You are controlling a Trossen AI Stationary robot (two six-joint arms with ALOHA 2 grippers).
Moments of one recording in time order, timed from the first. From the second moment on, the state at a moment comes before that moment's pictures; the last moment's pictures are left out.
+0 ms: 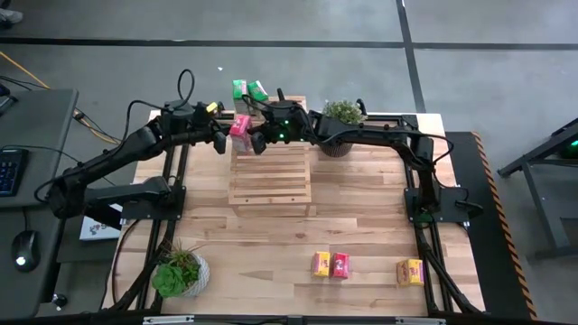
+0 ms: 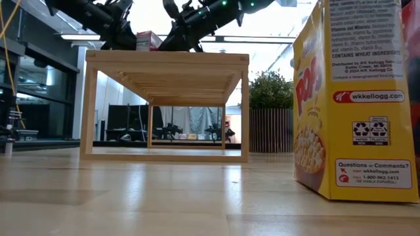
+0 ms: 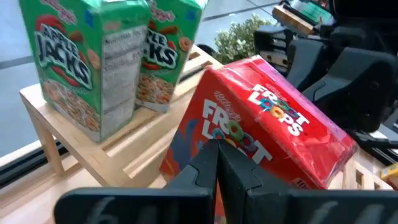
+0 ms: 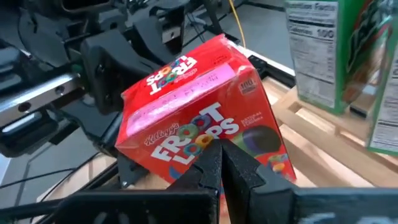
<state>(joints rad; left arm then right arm) 0.64 0.84 0.77 -0.34 0.13 -0.29 -0.25 2.03 1.82 -0.16 0.01 0.50</state>
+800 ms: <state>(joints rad) 0.70 0.88 0.77 -0.29 0.14 -0.30 -0.29 2.04 1.82 -0.13 0.01 0.52</state>
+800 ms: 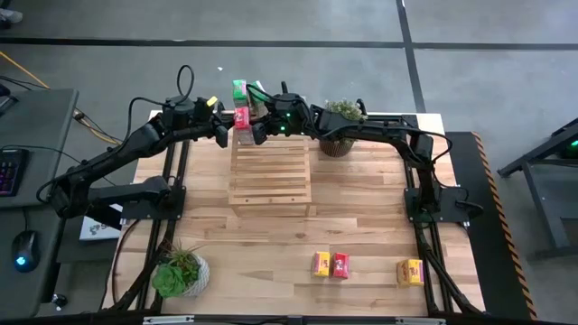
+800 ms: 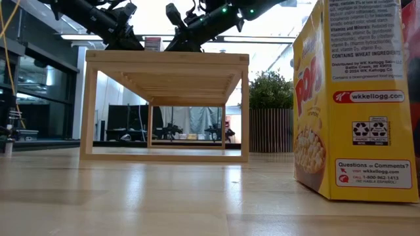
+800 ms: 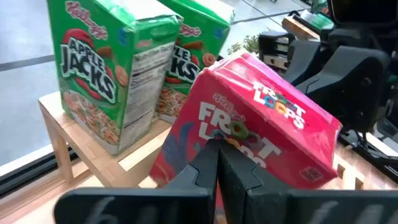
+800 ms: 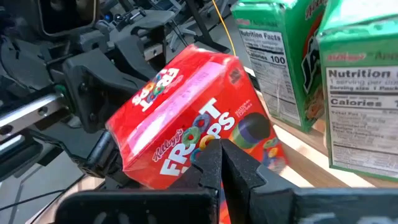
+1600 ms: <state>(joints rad) 0.73 0.88 0.77 -0.29 0.14 -0.31 -0.29 2.04 1.82 -0.14 0.01 0.49</state>
